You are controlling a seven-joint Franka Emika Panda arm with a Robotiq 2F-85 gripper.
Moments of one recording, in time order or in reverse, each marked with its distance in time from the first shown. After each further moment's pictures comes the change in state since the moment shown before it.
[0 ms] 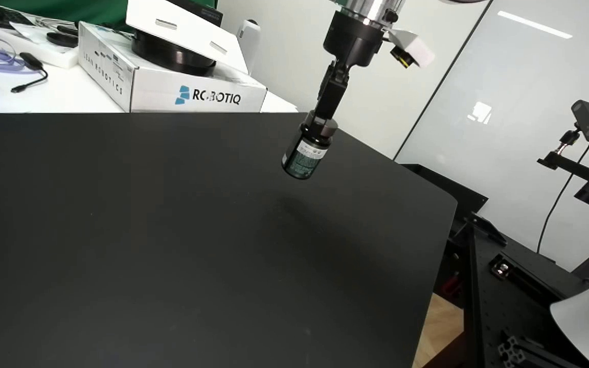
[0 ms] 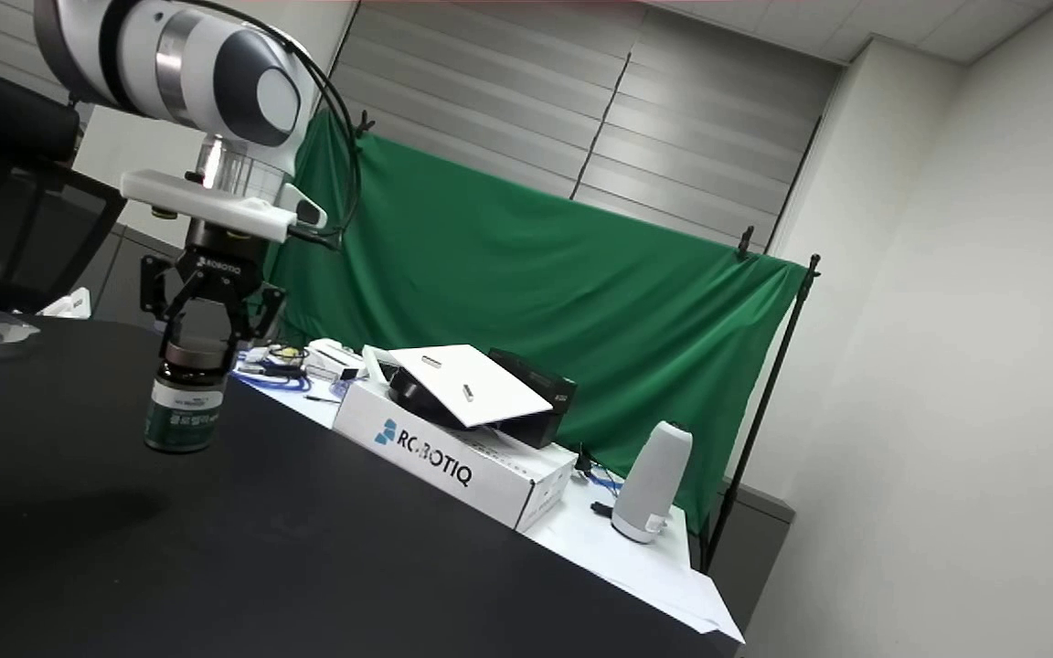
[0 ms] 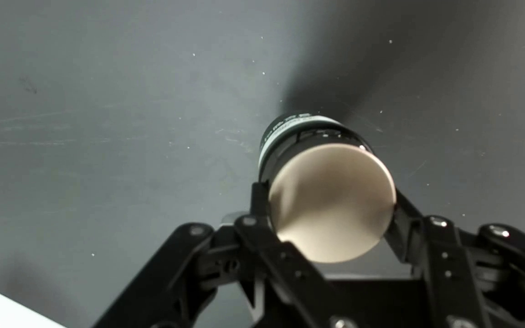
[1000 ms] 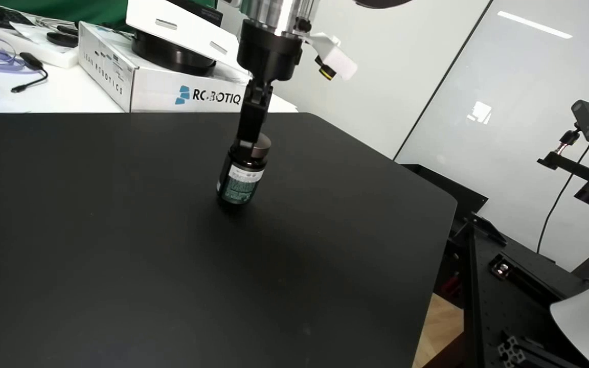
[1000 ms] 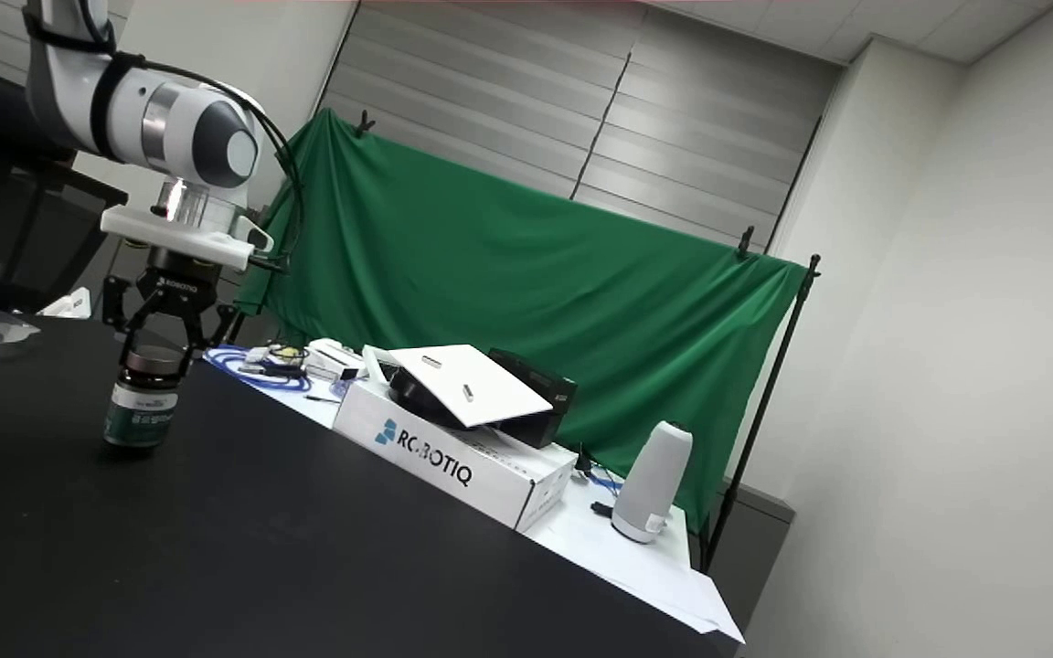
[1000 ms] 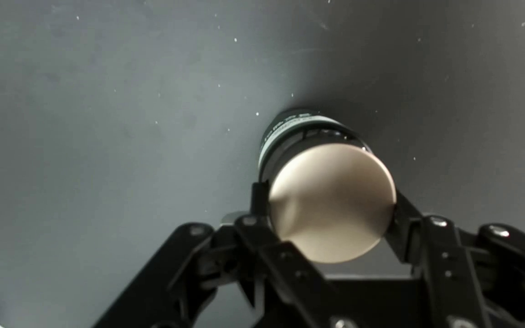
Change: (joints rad) arm 0.140 0.290 0.027 0.316 -0.012 -0.086 0.000
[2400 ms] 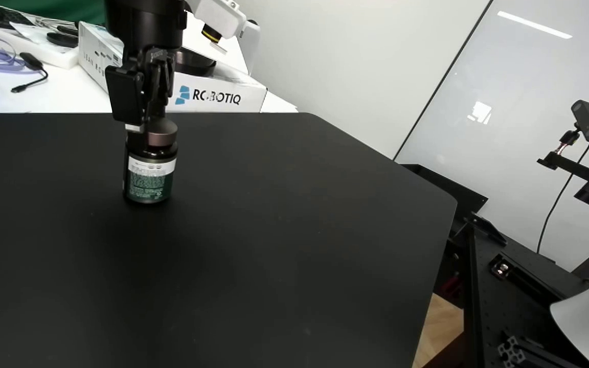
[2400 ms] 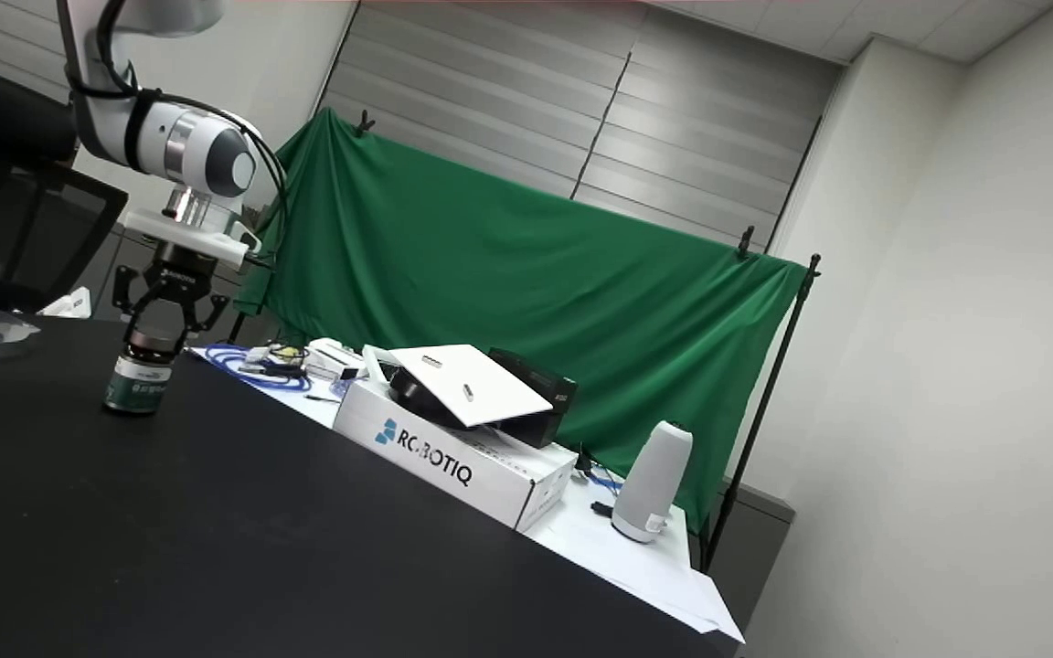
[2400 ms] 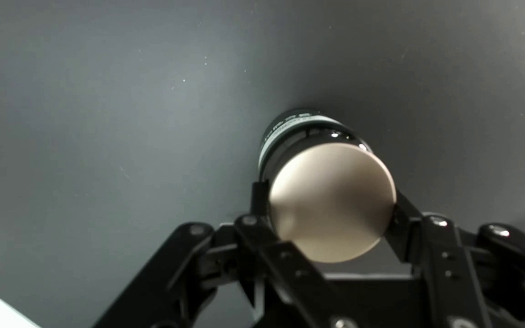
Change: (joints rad) arm 0.078 0.381 0.060 0.659 0.023 -0.346 -0.010
